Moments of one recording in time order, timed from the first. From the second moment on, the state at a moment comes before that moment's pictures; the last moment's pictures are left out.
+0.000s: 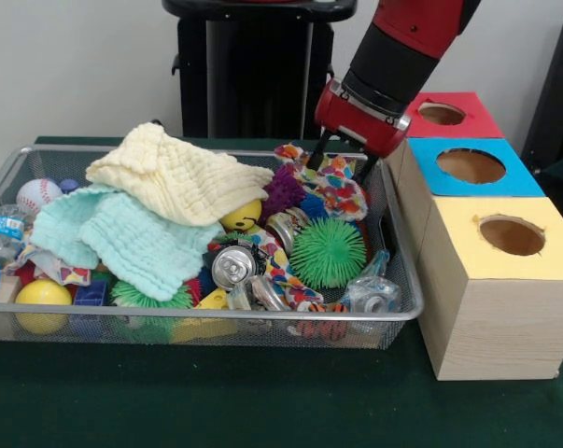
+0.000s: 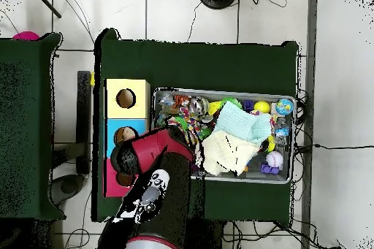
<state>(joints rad) 0.17 -0.52 -0.26 1.56 -0.36 0.54 2.42</state>
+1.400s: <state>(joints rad) 0.13 -0.56 -0.23 1.57 -0.27 0.54 2.42</state>
